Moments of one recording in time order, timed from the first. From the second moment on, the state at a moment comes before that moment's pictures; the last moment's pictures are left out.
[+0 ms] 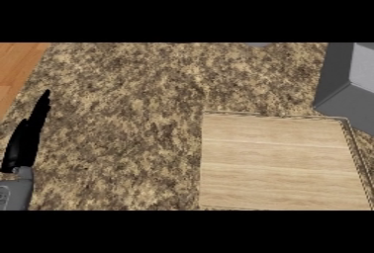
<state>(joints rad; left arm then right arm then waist) -0.15 0.34 0.15 -1.34 -0.23 0.07 0.05 -0.46 -1.08 -0.36 -0.62 0.47 0.15 -1.01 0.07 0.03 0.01</state>
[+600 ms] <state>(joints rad) -0.20 0.32 0.13 -1.32 -0.26 0.07 0.06 -0.72 -1.03 -0.26 -0.46 0.44 0.28 -0.94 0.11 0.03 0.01</state>
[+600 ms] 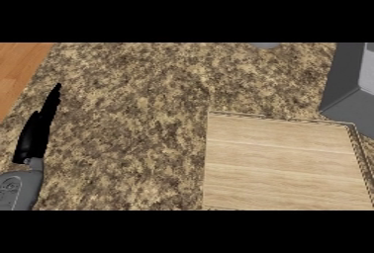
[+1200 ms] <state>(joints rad) -0.21 0.33 0.13 -1.31 -0.25 0.06 0.05 -0.92 -0.88 -0.15 -0.30 0.52 0.27 -0.86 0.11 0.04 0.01</state>
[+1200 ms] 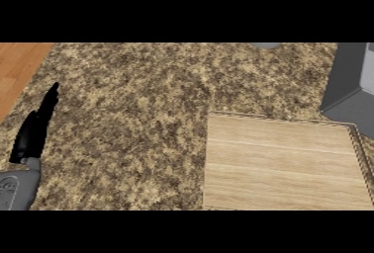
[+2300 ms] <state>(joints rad) -0.20 0.33 0.14 -1.32 -0.26 0.07 0.05 -1.03 -0.78 -0.28 -0.10 0.43 0.31 -0.81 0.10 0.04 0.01</state>
